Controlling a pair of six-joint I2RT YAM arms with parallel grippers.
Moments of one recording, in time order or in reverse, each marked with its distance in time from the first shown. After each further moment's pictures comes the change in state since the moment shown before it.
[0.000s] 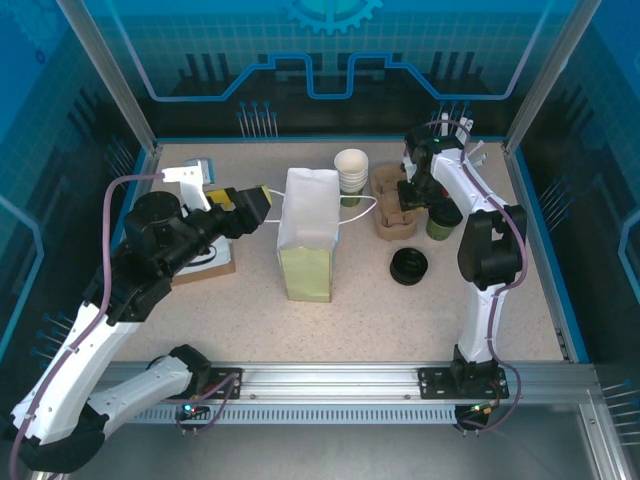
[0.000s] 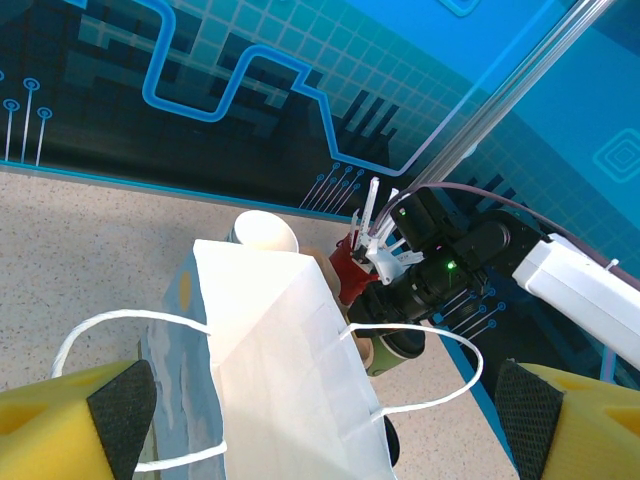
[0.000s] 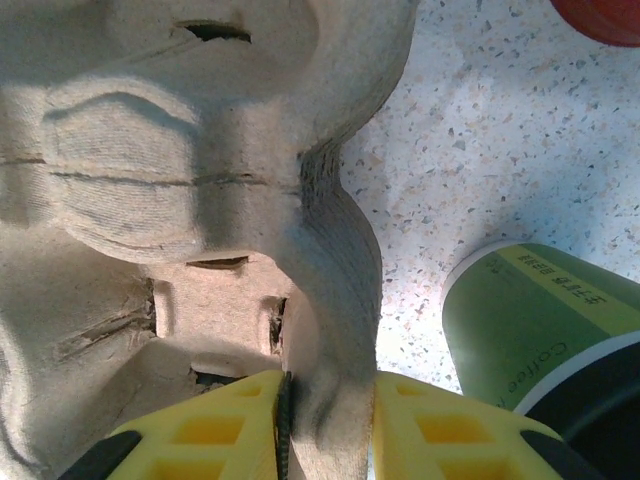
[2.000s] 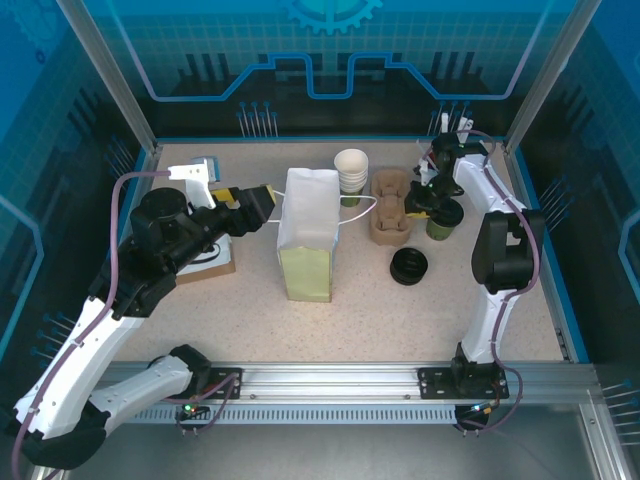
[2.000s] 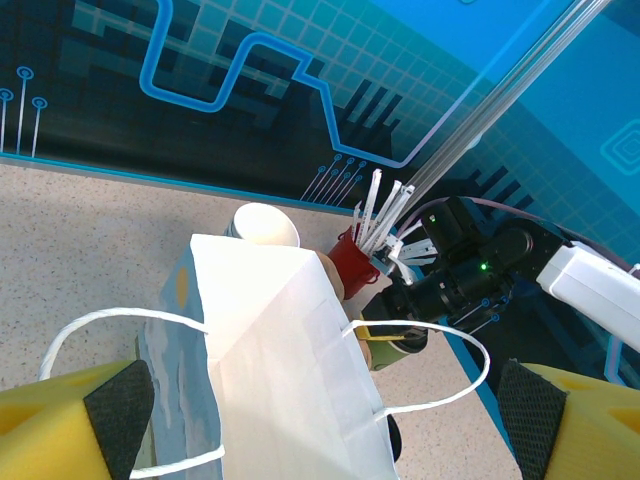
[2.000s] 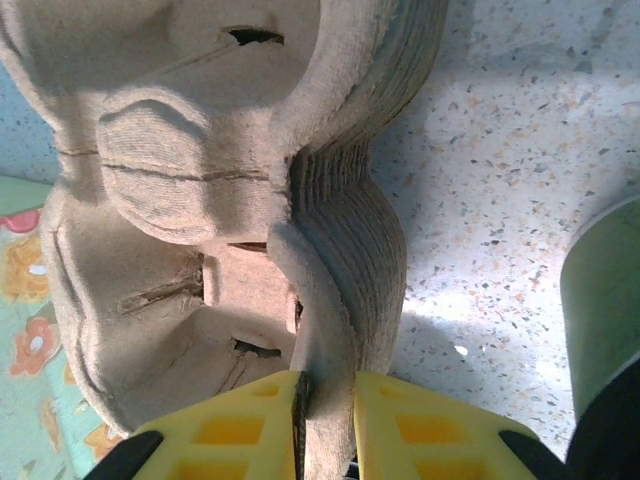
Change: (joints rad) left arm 0.000 0.025 0.000 0.006 0.010 -0.001; right arm -0.128 -0.064 -0.133 0.063 -0.366 0.036
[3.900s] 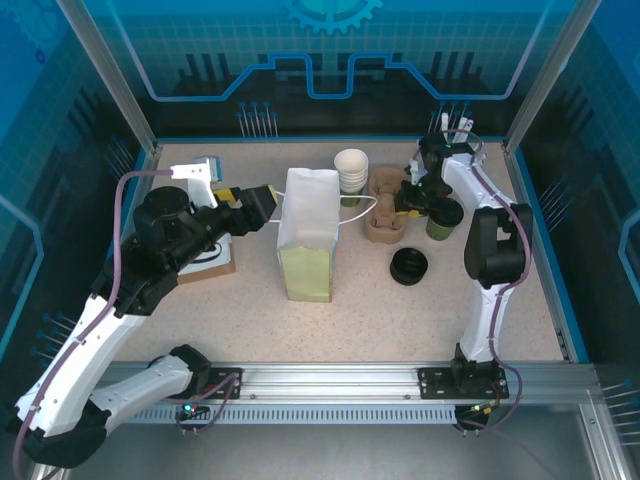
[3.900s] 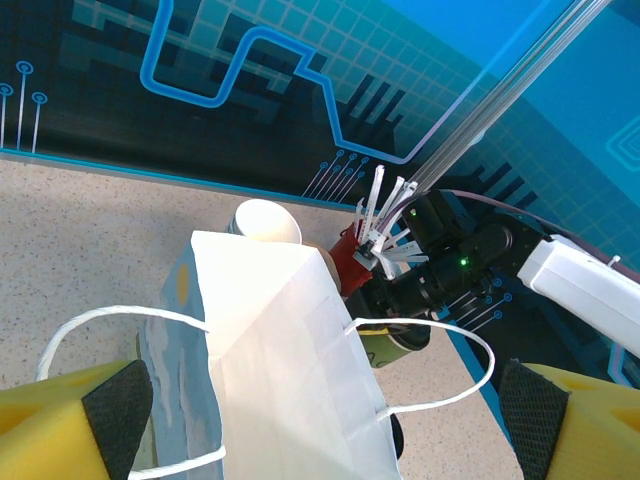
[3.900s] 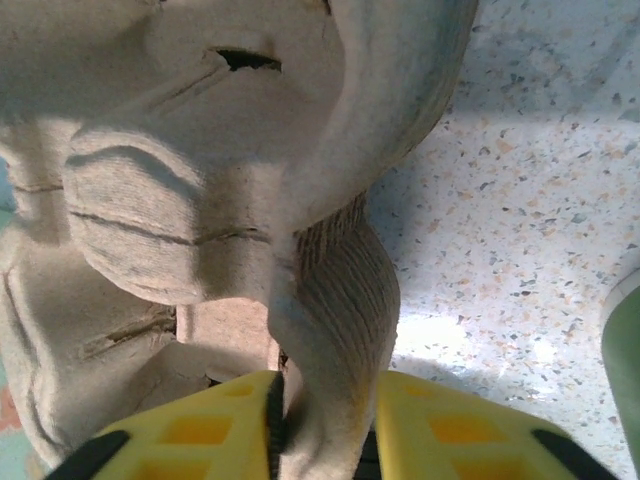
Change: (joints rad) left arm 0.000 0.010 0.000 0.000 0.001 0.000; right arm 0.053 0.064 0.040 0.037 0.048 0.047
